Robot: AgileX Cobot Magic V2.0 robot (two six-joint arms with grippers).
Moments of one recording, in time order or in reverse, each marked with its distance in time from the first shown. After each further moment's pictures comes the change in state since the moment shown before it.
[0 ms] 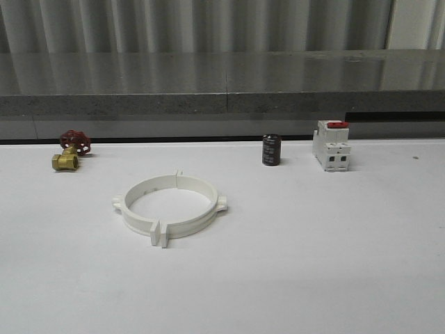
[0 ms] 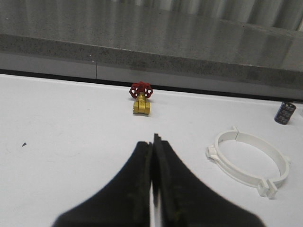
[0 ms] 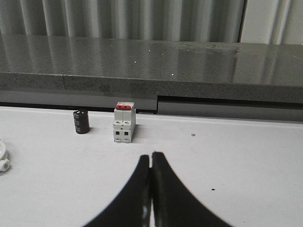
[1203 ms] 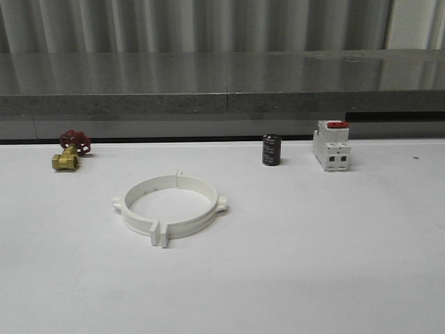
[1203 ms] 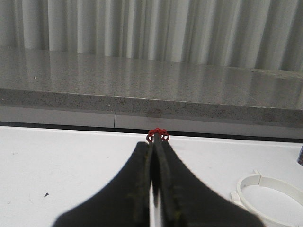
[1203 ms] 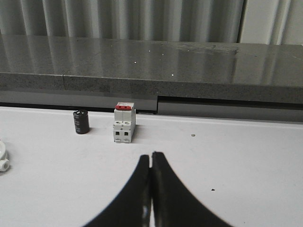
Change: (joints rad) left arm 0.066 -0.103 0.083 0.049 -0.180 0.015; right arm 0.000 0.000 0.000 0.000 -0.002 0.000
